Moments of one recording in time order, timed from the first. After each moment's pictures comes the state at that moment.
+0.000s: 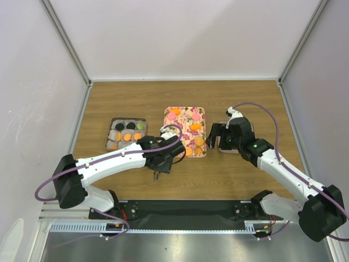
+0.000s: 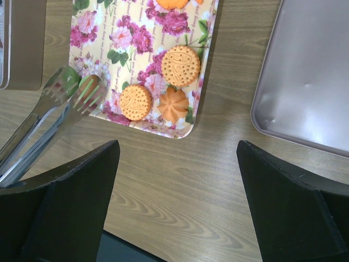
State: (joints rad) left arm -1.06 1.41 1.12 -1.06 -0.34 -0.77; right arm 0.51 1.09 0.75 -0.33 -0.02 0.50
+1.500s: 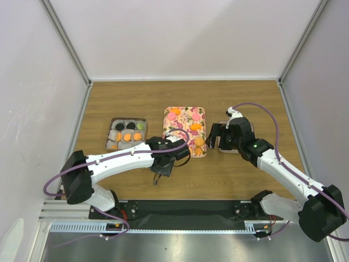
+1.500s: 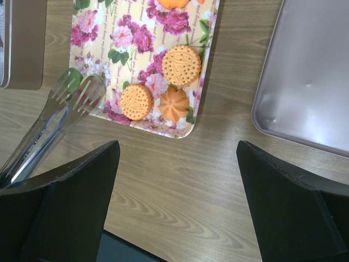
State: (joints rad) left arm -1.09 1.49 1.16 -1.12 -0.34 -0.75; right arm 0.51 1.09 0.75 -0.33 -0.03 0.50
